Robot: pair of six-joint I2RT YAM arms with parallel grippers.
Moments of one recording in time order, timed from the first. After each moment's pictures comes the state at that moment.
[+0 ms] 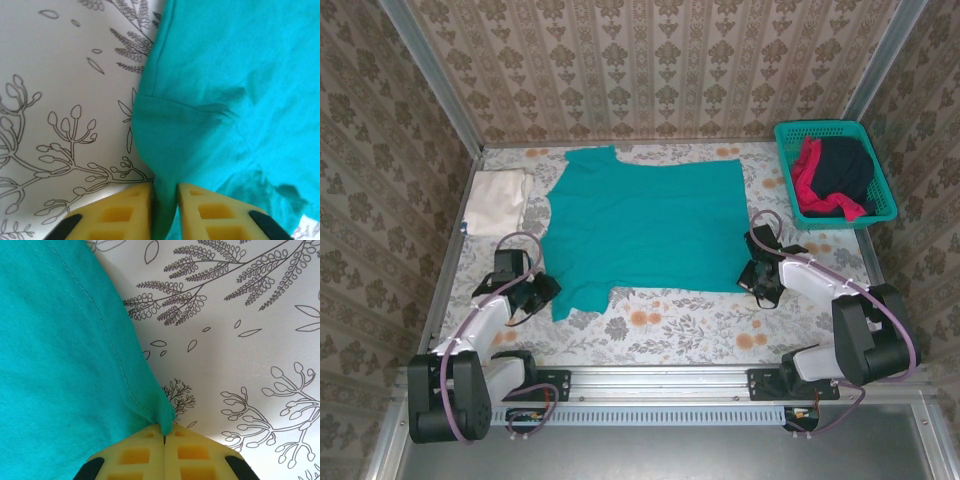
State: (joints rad) left arm -0.01 1.06 0.40 -0.44 0.34 -0.65; right arm 0.22 1.37 0.66 -0.64 0.07 0.84
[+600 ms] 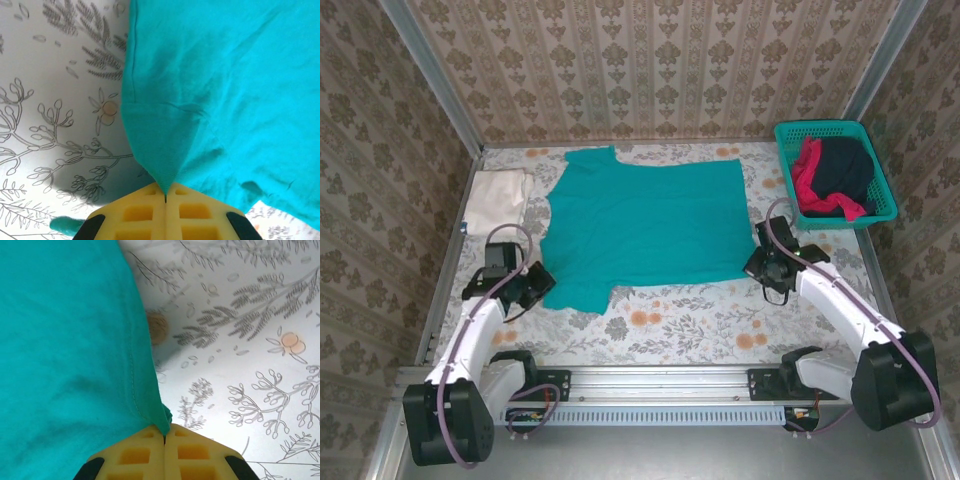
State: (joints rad) left arm 0.00 0.94 0.53 -0.62 0.37 -0.68; right arm 0.22 1.15 0.76 -0.75 0.11 0.85
